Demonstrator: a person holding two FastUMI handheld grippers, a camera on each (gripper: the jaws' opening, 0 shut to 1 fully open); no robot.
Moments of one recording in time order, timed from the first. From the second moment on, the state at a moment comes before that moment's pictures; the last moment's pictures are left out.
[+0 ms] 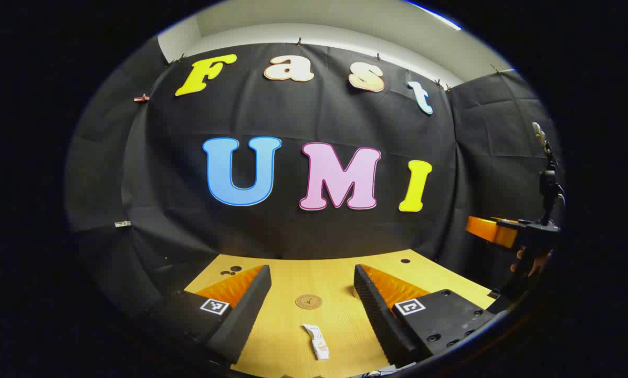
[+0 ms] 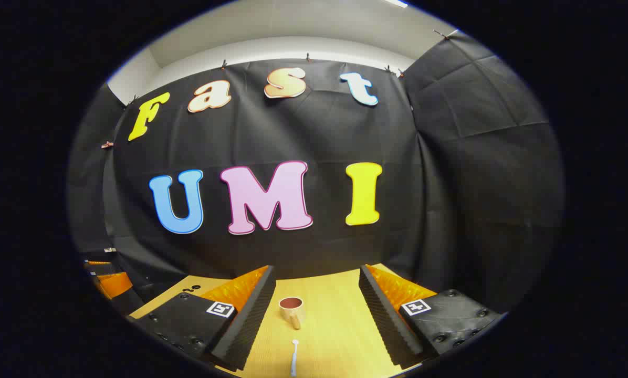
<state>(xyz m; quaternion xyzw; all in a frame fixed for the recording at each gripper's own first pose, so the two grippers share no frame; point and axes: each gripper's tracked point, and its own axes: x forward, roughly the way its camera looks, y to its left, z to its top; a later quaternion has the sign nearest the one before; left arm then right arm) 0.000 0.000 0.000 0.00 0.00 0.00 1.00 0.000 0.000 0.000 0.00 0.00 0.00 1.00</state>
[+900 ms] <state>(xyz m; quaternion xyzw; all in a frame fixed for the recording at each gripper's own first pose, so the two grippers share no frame) 0.059 -0.013 -0.026 -0.02 0.04 0.00 1.00 0.057 -0.004 -0.020 -0.01 0.03 0.04 1.00</state>
